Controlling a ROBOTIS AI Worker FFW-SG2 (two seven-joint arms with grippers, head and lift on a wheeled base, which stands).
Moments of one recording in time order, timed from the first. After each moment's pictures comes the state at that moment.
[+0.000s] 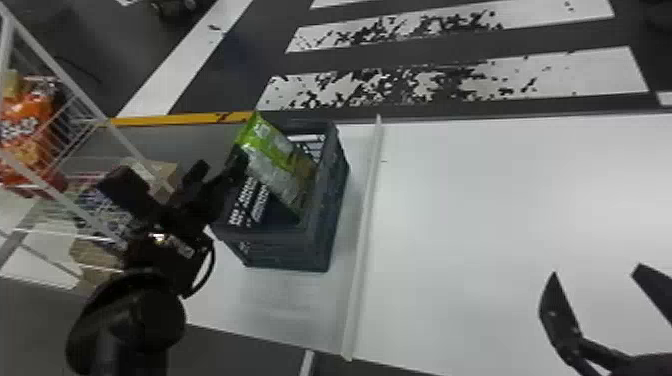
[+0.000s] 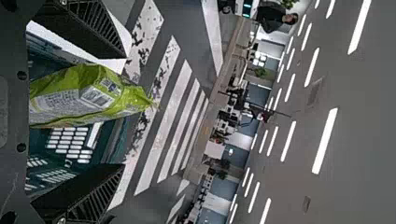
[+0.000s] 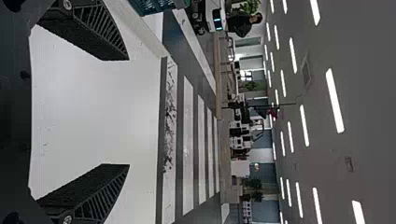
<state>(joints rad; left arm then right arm) 0.26 0.19 0.49 -1.90 0.56 0.35 -0.21 0.76 -0.16 0.23 -2.08 -0.04 -0.14 -0.01</state>
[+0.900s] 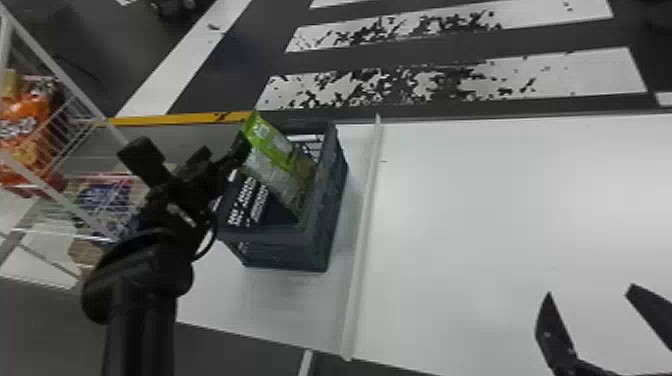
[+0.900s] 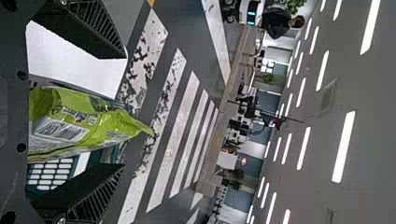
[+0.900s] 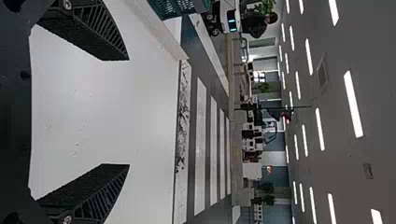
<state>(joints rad) 0.06 0.26 0.44 -1.68 0.45 0.38 -0.20 0.79 -0.17 0.24 -2.05 -0.02 -0.15 -0.01</state>
